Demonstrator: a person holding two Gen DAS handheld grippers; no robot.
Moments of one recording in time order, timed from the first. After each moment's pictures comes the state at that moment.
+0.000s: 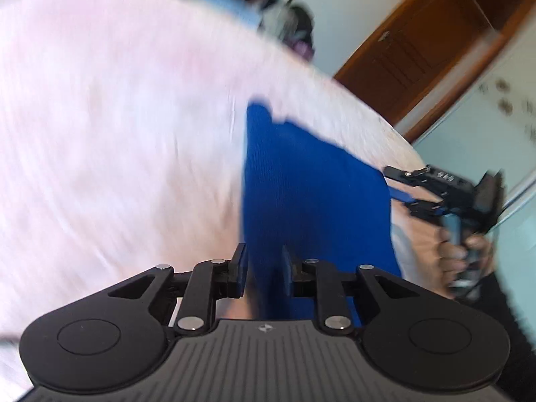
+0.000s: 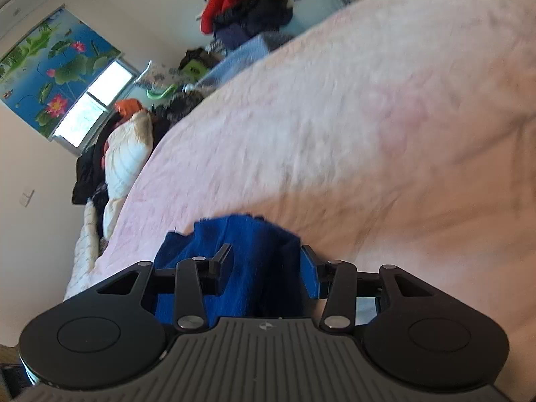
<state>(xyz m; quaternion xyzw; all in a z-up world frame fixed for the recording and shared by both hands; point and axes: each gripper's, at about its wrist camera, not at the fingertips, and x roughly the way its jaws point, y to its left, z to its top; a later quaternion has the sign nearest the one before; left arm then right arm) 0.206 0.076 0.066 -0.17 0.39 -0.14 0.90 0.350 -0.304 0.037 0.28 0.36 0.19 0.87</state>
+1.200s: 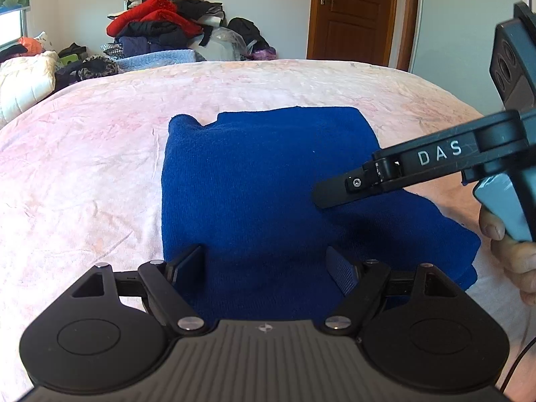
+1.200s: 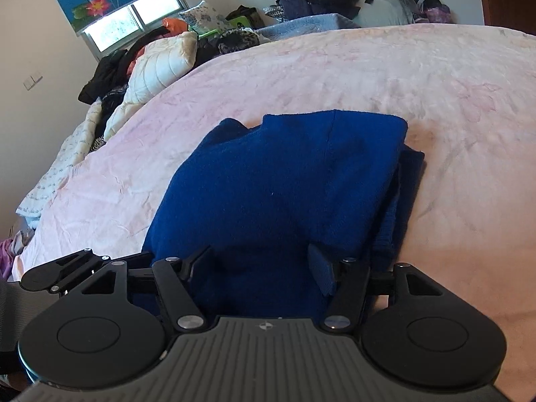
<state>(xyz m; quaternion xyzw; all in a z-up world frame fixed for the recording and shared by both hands) 0.208 -0.040 0.021 0.05 0.34 -0.15 0.93 0.277 -0.204 0.021 0.11 0.40 0.24 0.88</state>
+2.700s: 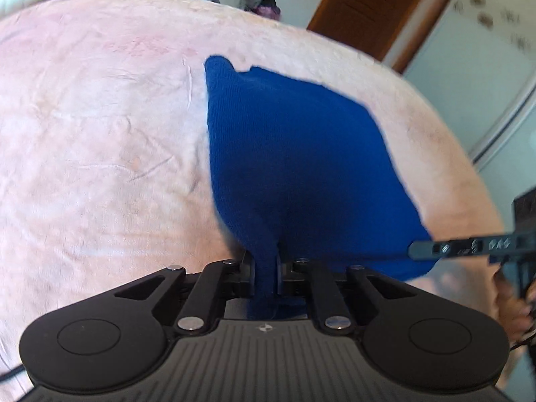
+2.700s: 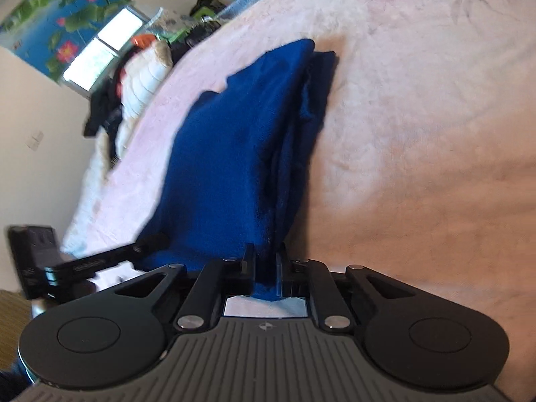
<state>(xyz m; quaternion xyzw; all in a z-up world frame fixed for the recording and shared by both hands) 0.209 0.035 0.024 -0.07 0.44 -0.20 0.87 0.208 -0.282 -0.011 0.27 0.46 0.23 0.81</state>
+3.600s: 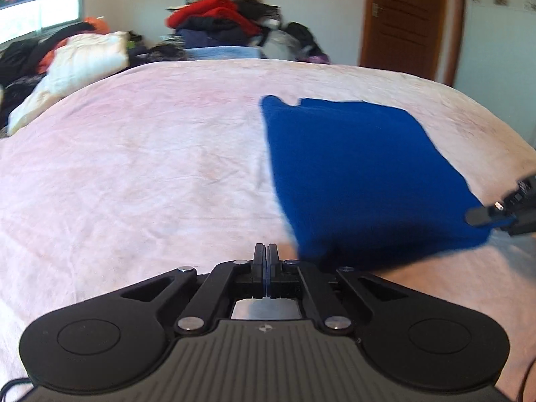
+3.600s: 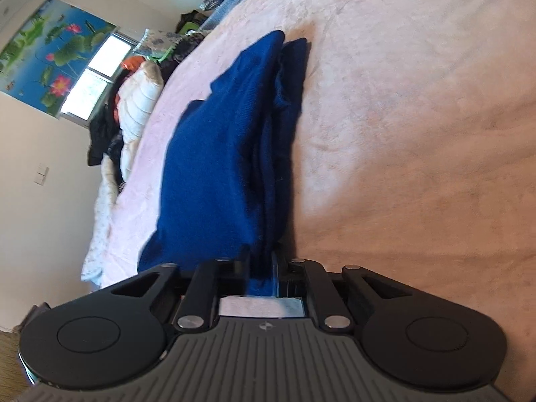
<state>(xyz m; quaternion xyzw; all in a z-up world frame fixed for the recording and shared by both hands) 0.138 0.033 0.026 0.01 0.34 -0.05 0.94 0.202 -0.292 -0.021 0.33 0.46 0.22 0.79</state>
